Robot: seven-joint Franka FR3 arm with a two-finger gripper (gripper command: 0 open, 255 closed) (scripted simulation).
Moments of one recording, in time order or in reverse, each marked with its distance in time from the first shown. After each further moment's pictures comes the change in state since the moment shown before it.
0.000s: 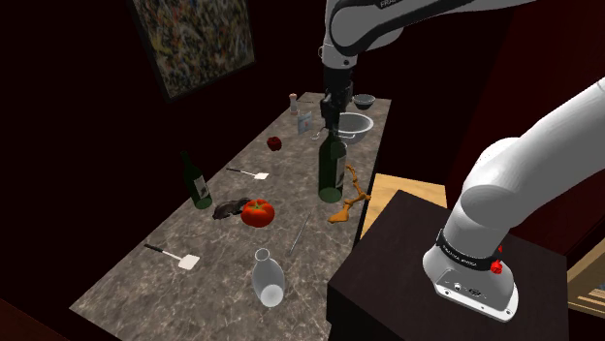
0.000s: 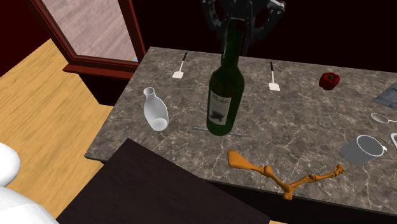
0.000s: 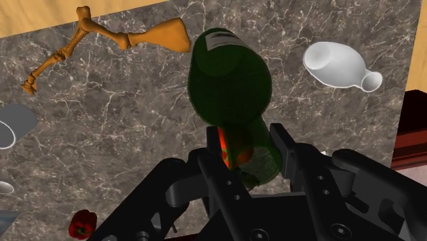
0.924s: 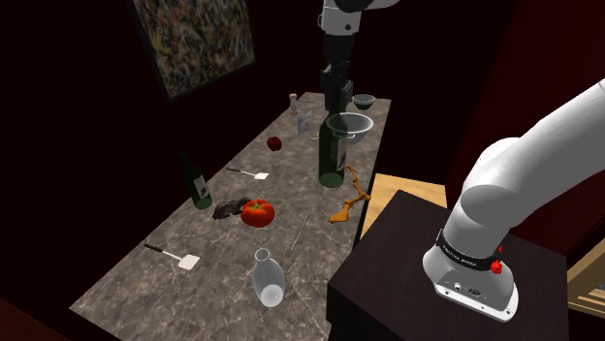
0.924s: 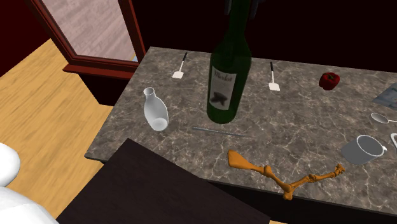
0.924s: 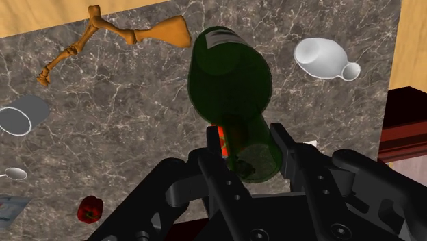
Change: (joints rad) arm 0.000 -0.009 0.000 0.179 -0.001 -0.188 0.005
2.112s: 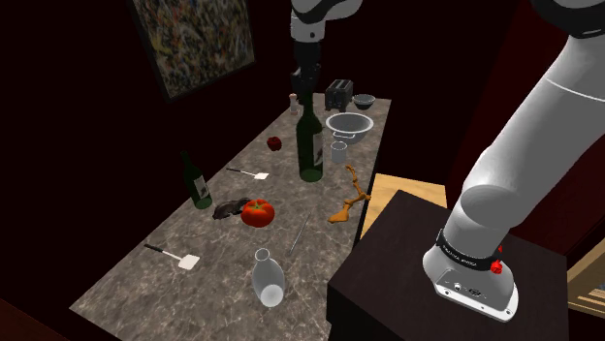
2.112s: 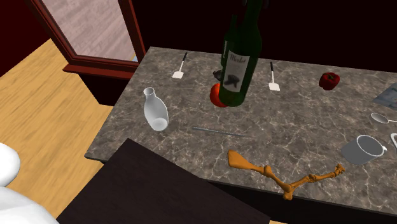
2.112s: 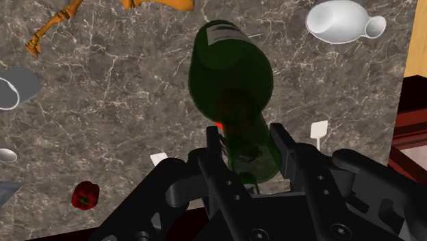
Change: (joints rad) arm 0.002 0.310 0.007 0.241 -0.002 0.067 0.009
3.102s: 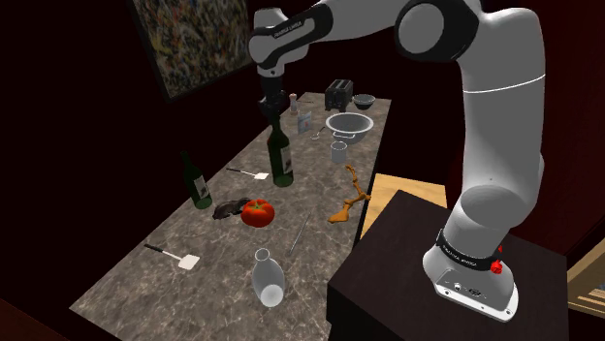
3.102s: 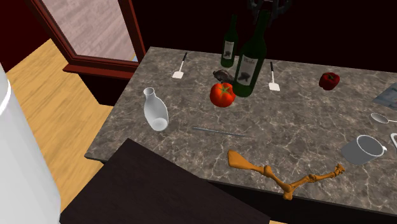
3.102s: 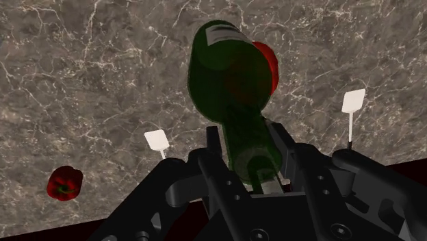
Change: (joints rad) arm 0.008 0.547 0.004 0.424 -0.011 0.124 0.012
